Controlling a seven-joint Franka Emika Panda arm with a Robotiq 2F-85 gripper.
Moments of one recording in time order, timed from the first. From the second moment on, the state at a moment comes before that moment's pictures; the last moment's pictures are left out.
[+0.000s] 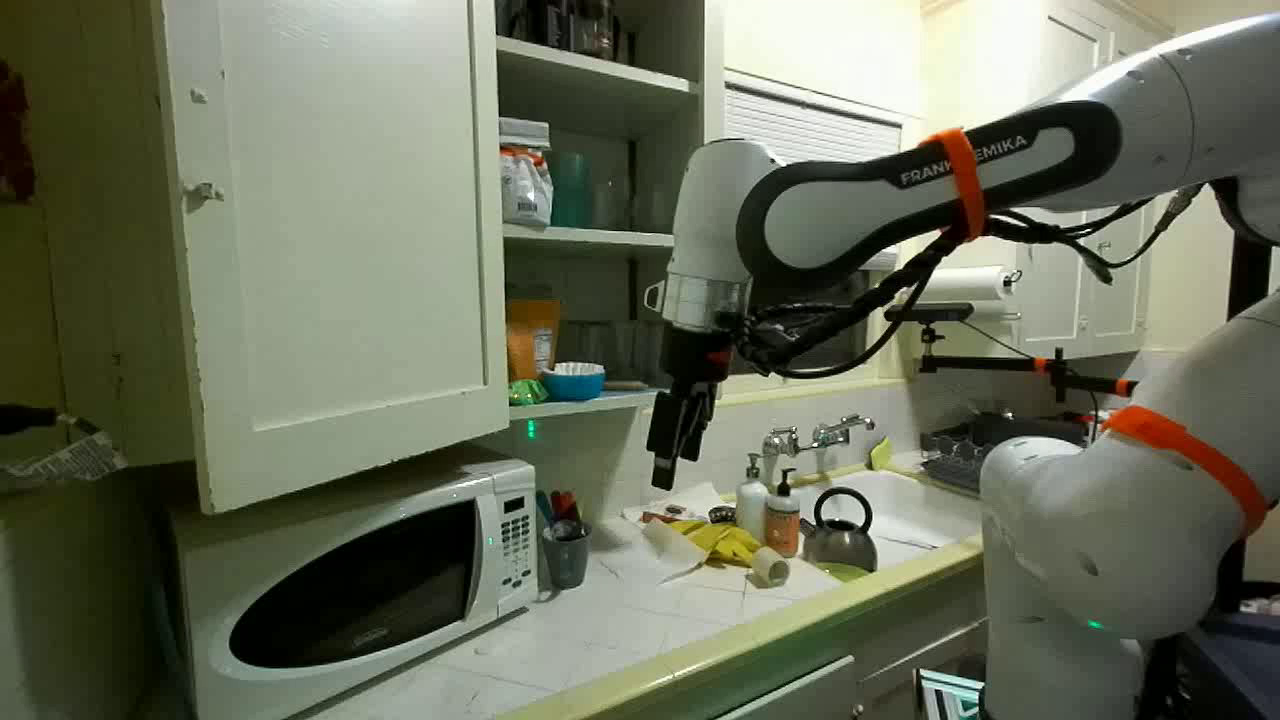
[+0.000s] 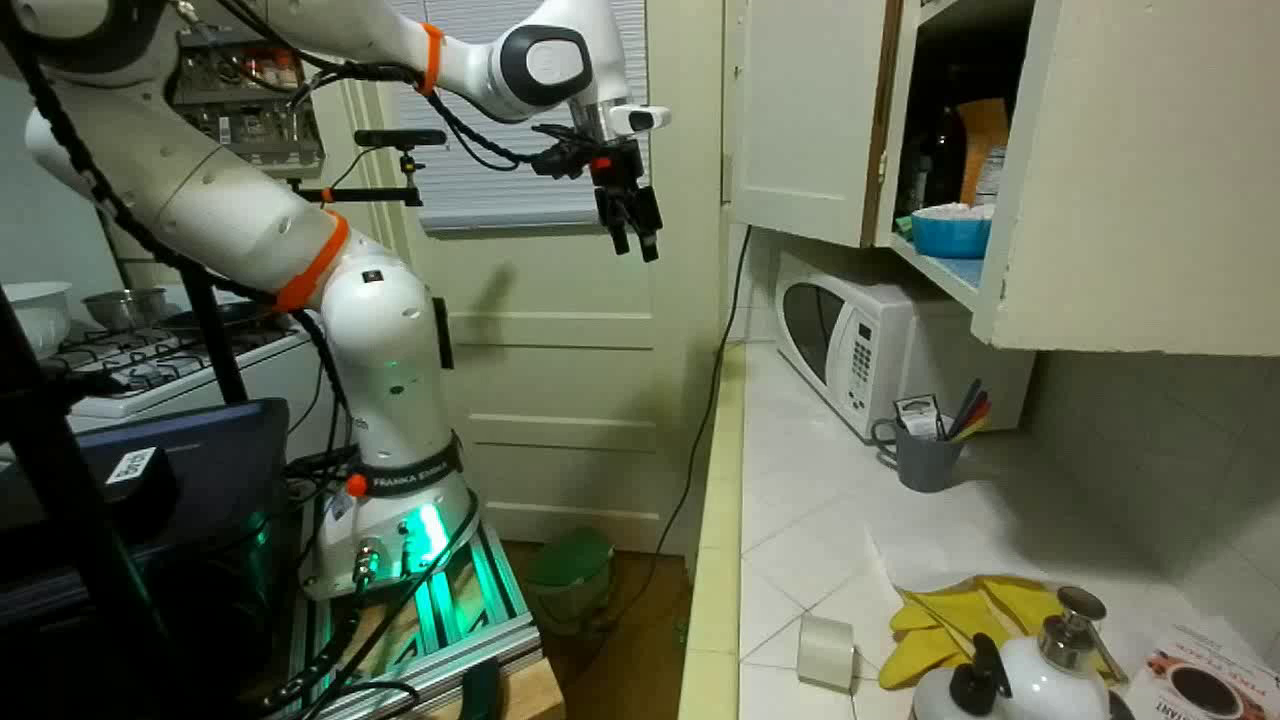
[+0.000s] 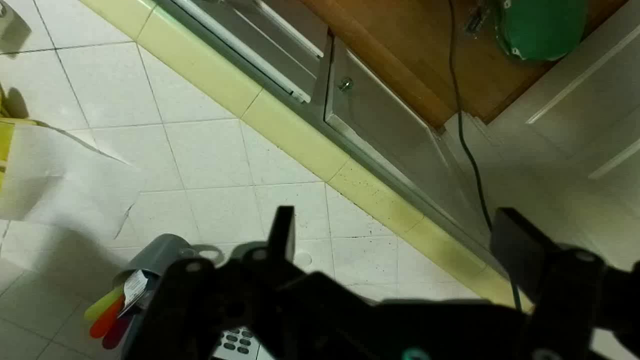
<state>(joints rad) 0.01 -0.82 0.07 -2.65 -0.02 2.03 0.05</state>
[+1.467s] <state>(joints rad) -0.19 -0.77 -0.21 -2.73 -0.42 1.92 -0.31</state>
